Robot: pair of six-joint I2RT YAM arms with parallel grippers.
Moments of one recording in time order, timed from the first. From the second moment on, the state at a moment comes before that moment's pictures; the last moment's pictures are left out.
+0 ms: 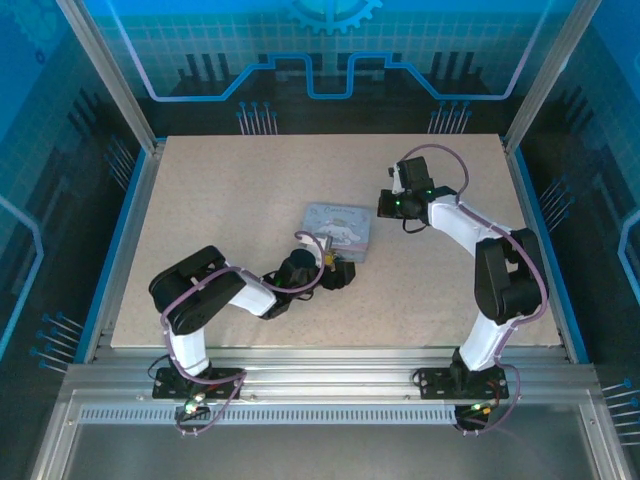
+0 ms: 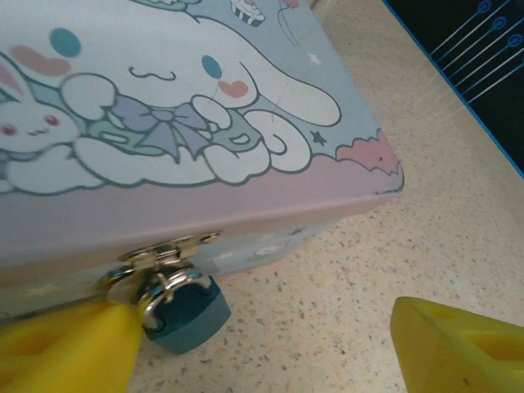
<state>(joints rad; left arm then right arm) -0.78 1.84 0.58 0.85 0.01 -0.60 0.28 1.76 1.24 -0.38 -0.13 0.35</state>
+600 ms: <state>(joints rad) -0.77 1.91 0.59 0.95 0.07 -0.61 0.28 1.76 1.24 -0.38 -0.14 0.34</state>
